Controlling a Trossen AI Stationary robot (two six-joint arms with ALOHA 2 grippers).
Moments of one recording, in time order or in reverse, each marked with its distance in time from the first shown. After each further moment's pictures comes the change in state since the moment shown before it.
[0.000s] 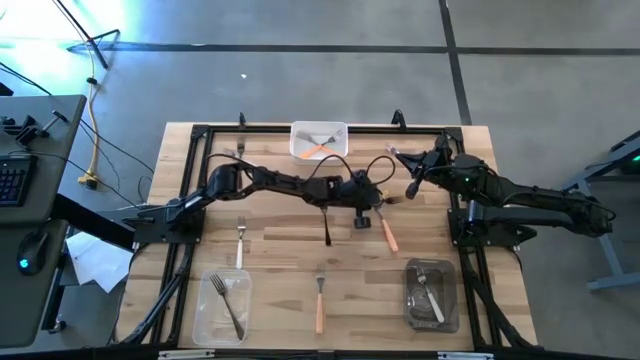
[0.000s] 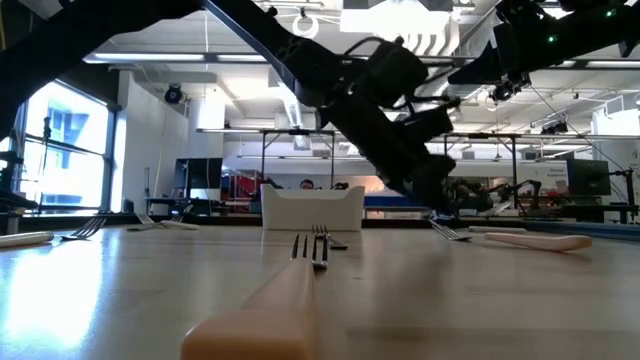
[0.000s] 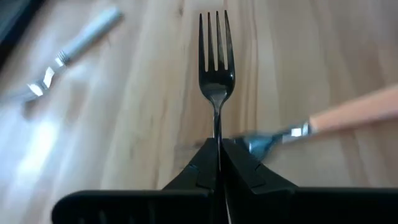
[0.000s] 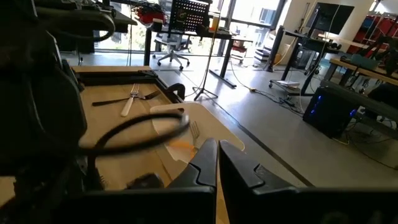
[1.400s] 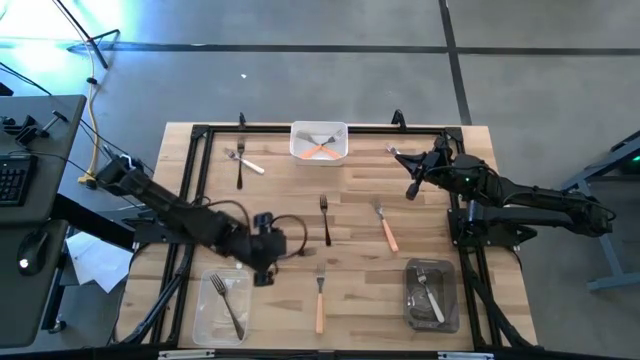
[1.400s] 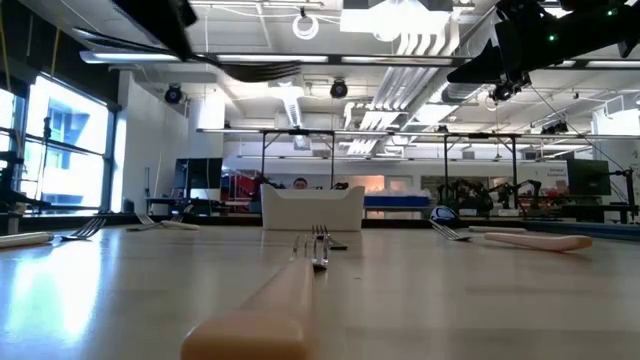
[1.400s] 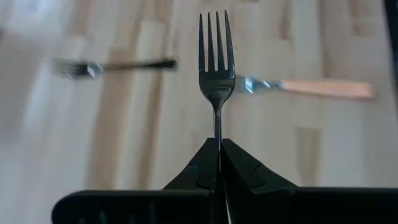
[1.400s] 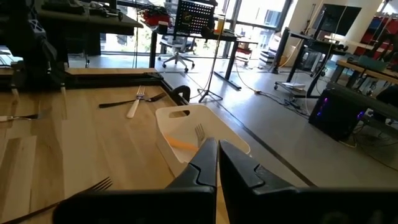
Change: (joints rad) left arm -0.602 -0.917 -0.572 -0.704 -0.210 -0.679; right arm 0.000 0.000 0.000 0.004 -0.024 0.002
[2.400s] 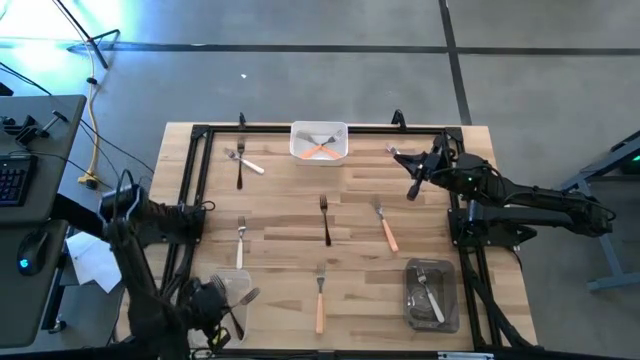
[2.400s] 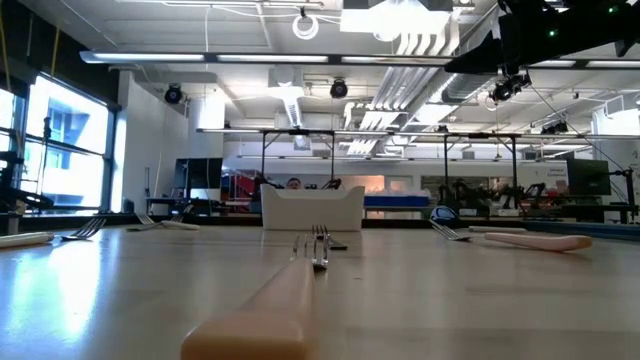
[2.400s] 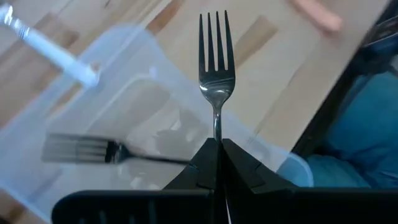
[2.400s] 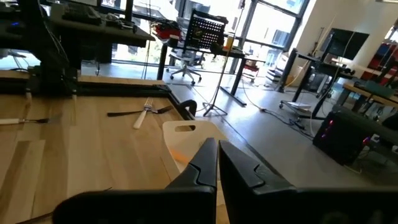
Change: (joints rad) left arm -0.672 0.296 0.232 -0.440 -0.174 -1.411; right arm 0.000 0.000 0.000 0.056 -0.056 -0.073
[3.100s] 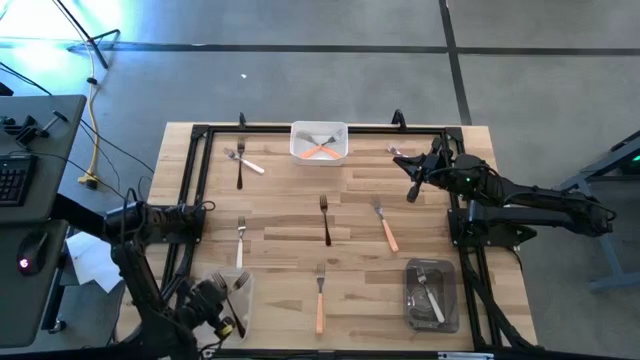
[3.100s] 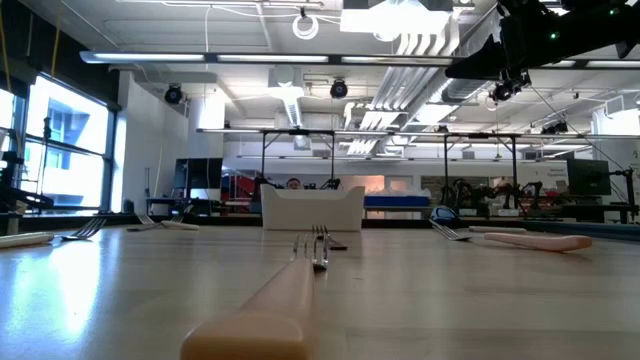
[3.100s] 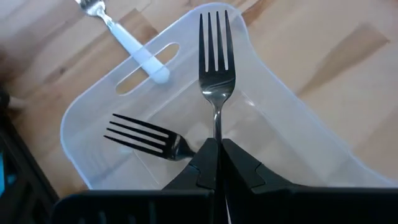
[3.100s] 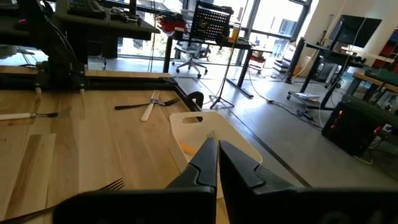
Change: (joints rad) left arm -0.005 0.133 0.004 -0.192 0.045 -0.213; right arm 0.000 0.000 -0.002 -0.036 -0.015 0.037
